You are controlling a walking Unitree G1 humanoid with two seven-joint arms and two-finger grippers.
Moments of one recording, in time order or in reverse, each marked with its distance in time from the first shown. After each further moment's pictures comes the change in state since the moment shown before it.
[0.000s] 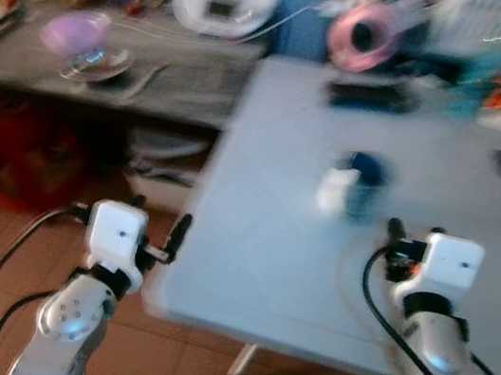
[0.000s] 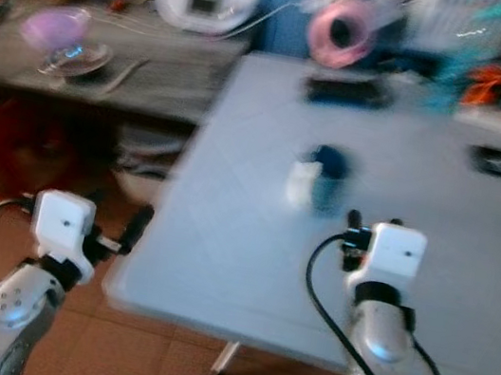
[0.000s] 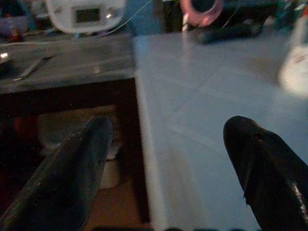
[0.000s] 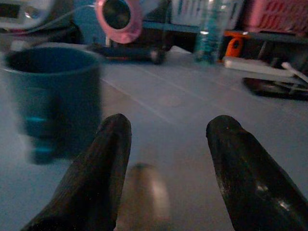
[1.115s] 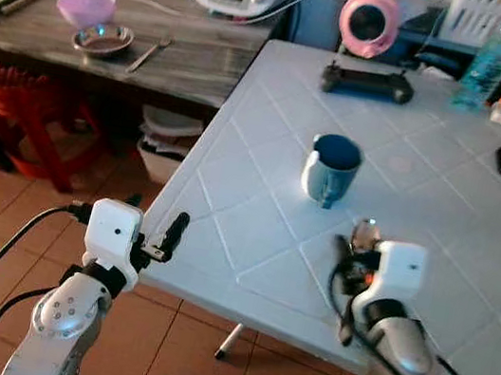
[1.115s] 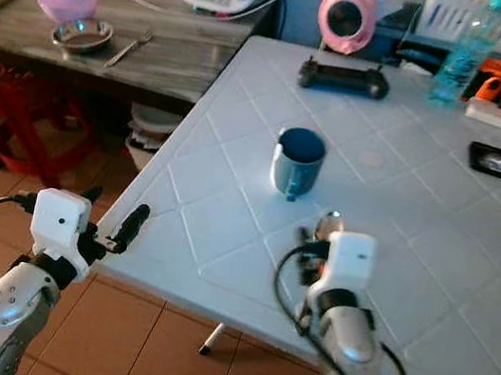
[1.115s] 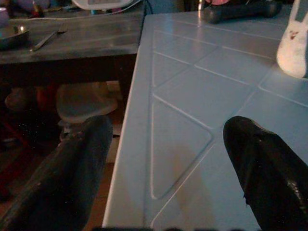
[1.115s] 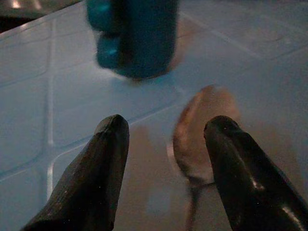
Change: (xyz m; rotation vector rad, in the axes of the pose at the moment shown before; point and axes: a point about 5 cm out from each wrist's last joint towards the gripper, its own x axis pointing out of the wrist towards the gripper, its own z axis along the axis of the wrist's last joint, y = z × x) left arm -0.003 0.005 -0.003 0.005 0.024 0.012; right arm -0.011 0.035 -0.024 0.081 0.172 0.251
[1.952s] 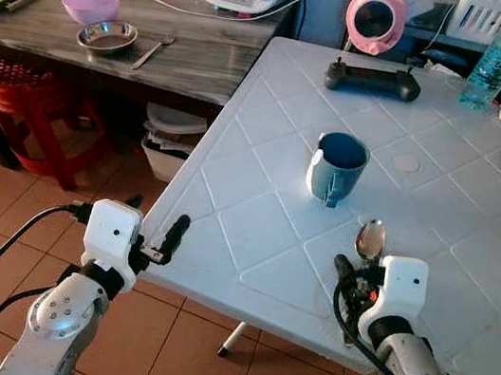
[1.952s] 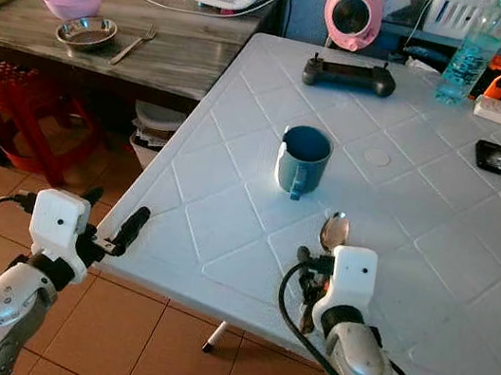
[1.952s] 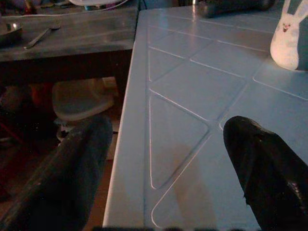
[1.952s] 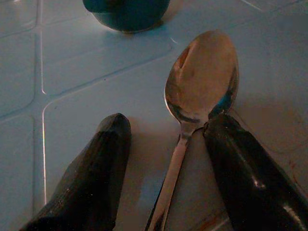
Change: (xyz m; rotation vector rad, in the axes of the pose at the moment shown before) left arm -0.002 0.001 0.001 0.011 0.014 -0.043; right arm -0.013 -0.008 -0.008 0.021 0.123 -0.043
